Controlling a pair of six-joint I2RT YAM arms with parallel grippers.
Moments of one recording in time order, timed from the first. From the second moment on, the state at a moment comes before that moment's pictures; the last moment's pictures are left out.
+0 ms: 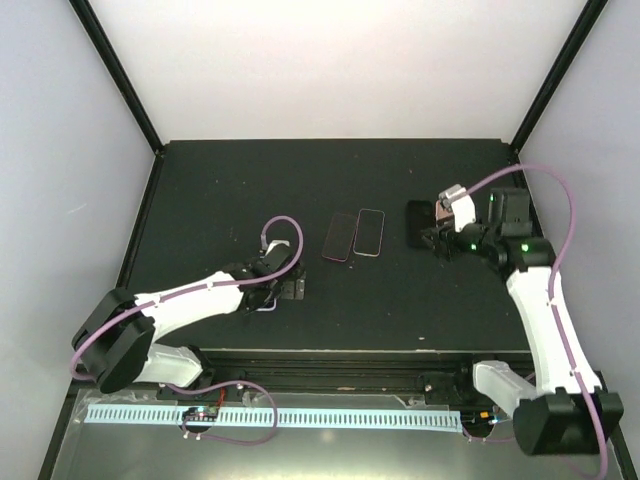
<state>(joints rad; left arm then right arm) -0.79 1.33 0.69 -0.42 -0.31 -0.66 0.04 1.09 1.08 -0.83 -0.56 -0.32</state>
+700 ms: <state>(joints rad) -0.54 1.43 0.67 -0.44 -0.29 -0.66 0.03 0.94 0.83 -0.56 -0.55 -0.27</state>
